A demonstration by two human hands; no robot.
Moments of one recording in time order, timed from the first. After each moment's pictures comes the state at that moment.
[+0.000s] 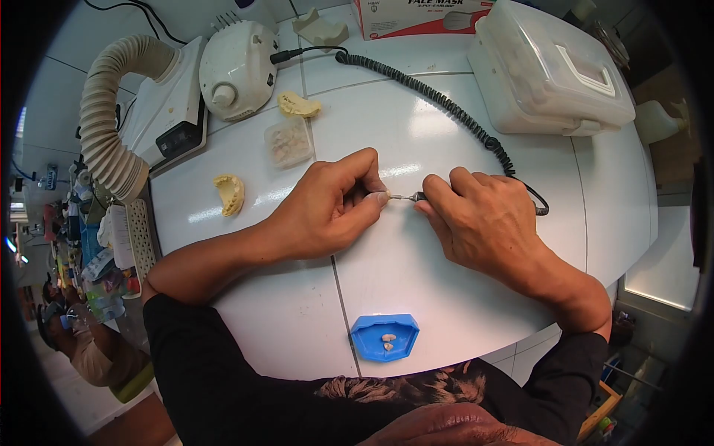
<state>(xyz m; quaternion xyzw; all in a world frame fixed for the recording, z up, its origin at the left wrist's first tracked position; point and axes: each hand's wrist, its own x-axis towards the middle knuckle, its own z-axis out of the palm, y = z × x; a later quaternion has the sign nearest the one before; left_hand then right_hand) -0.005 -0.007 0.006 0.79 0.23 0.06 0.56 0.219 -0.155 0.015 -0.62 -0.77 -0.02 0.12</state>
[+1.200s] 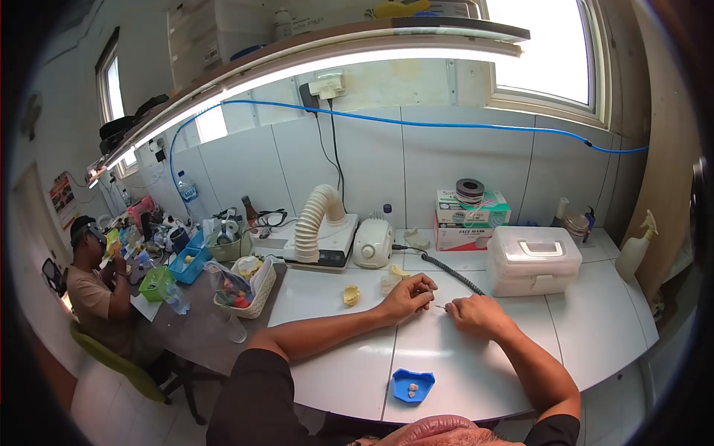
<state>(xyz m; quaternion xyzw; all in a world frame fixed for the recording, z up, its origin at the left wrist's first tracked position) 0.011 0.002 -0.034 0.71 0.18 0.28 0.62 0.224 -0.140 0.032 -0.68 -0.72 0.10 0.09</state>
